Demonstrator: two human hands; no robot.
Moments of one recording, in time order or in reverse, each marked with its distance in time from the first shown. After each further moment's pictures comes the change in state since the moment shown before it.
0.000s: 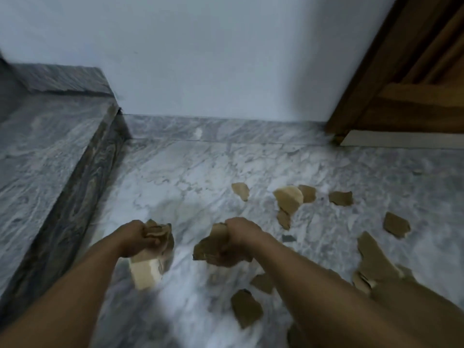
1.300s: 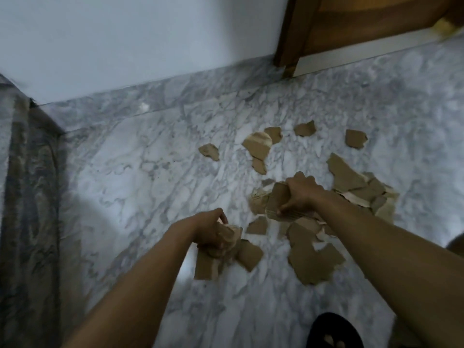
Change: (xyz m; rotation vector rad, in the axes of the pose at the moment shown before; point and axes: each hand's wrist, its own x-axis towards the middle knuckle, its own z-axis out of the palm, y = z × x) left_hand 0.004 0.127 0.093 0.293 -0.546 0.424; right_hand -0.084 0.140 0.026 0.119 0.046 0.502
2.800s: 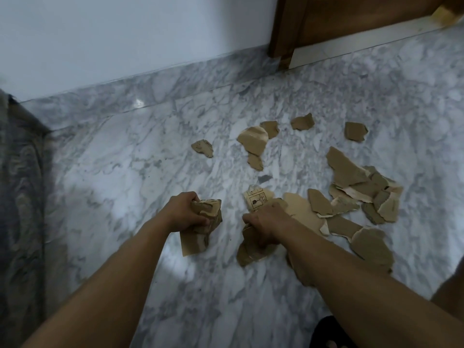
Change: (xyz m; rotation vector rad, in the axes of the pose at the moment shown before) left_hand 0.015 -0.027 -0.017 -0.173 0.404 0.009; right_hand 0.008 -0.052 0.079 -0.386 -0.058 -0.417
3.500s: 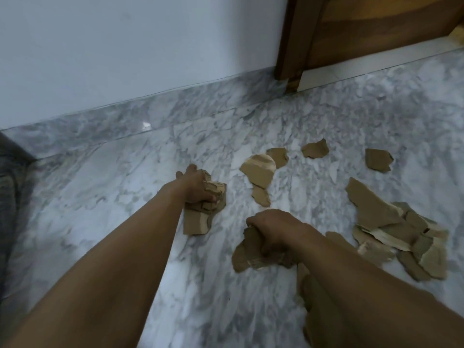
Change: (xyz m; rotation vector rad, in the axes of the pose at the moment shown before) left_hand 0.159 0.054 -0.057 0.422 0.034 -0.061; right_hand 0.060 0.063 -0.038 0.183 0.151 -0.016
